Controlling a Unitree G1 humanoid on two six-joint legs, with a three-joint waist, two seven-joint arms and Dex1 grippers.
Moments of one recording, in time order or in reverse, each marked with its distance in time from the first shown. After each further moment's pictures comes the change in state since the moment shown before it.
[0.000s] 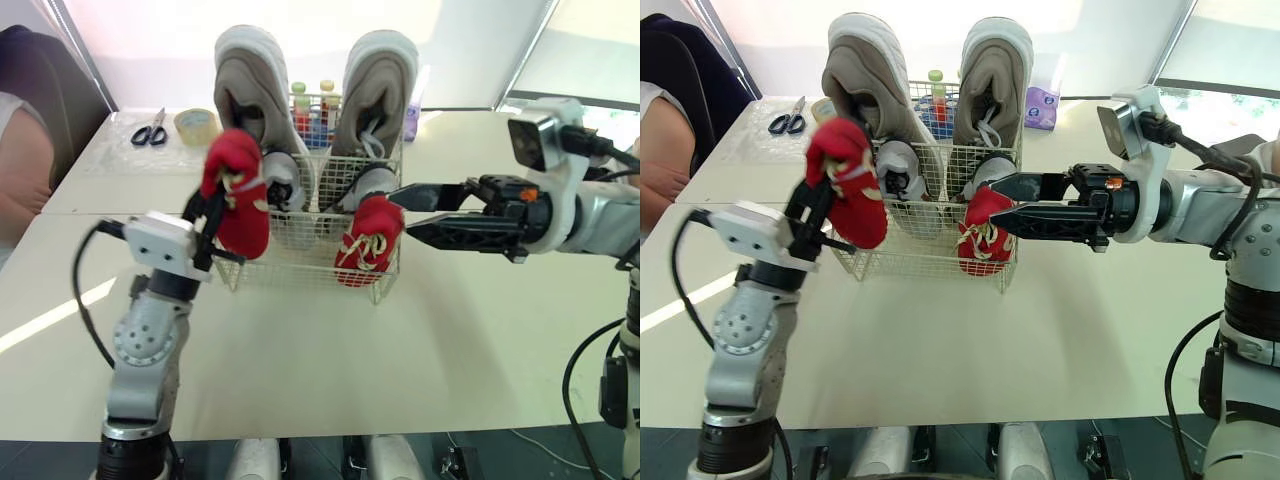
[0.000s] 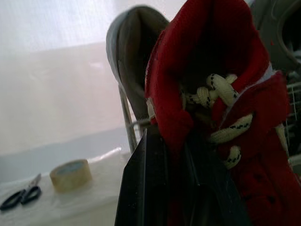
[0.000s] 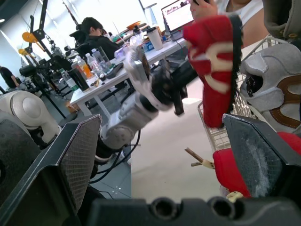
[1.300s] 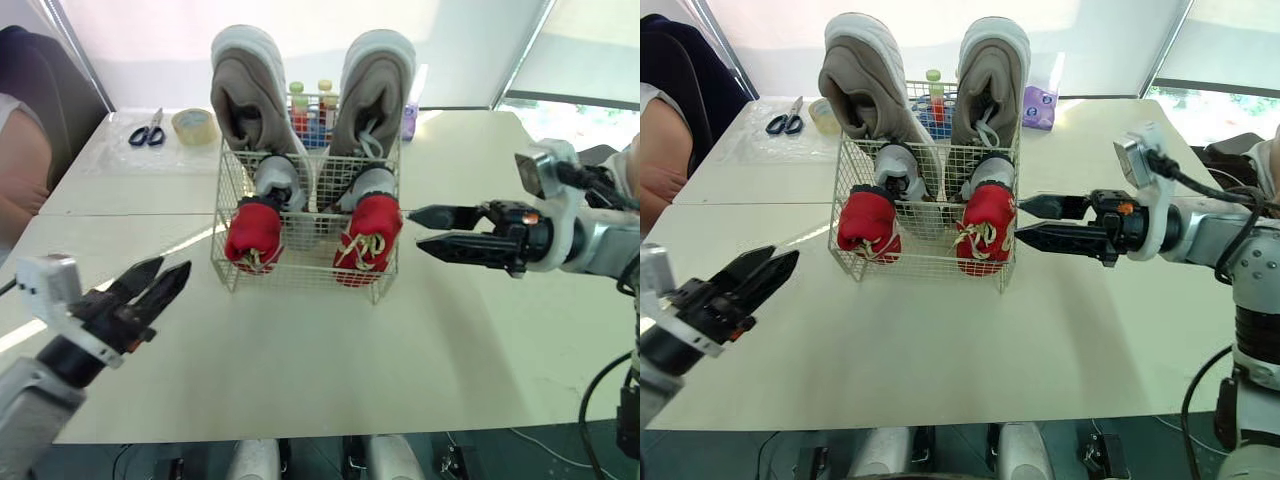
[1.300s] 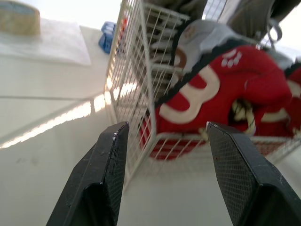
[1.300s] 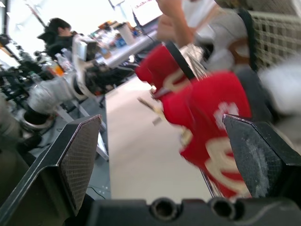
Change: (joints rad) left arm 0.579 0.513 0.696 -0.308 -1.228 0.715 -0.066; right arm 0.230 -0.081 -0.056 0.018 -0.171 -0.088 0.105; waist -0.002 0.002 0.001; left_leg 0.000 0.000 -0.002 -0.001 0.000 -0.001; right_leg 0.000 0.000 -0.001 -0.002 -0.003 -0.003
